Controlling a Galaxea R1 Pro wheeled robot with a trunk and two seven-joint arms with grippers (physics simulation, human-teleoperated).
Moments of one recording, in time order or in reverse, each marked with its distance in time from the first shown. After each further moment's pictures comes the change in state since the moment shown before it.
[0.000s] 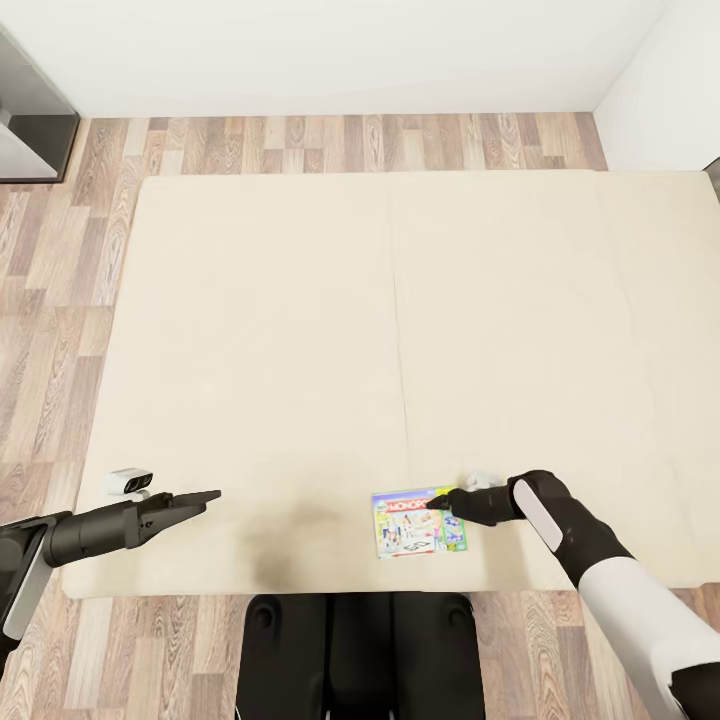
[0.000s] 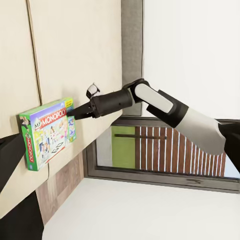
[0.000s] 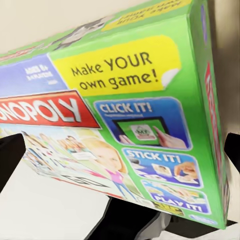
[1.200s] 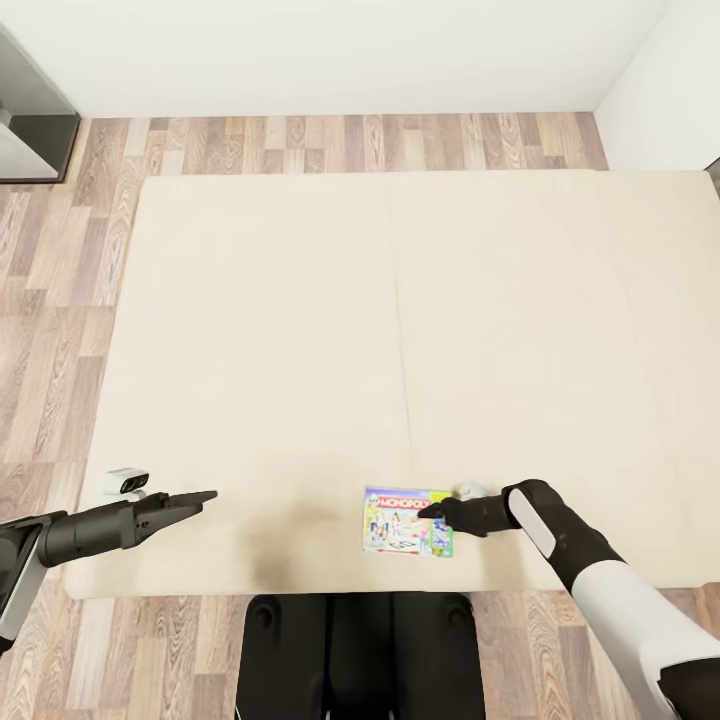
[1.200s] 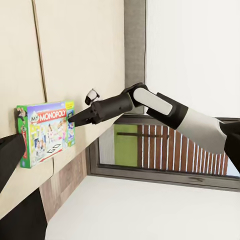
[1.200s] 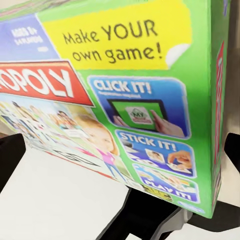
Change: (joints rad) left arm 0.000 0.015 0.000 0.001 0.001 0.000 0.000; right arm 0.000 0.022 -0.002 0.076 0.003 -0.012 0.083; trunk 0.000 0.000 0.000
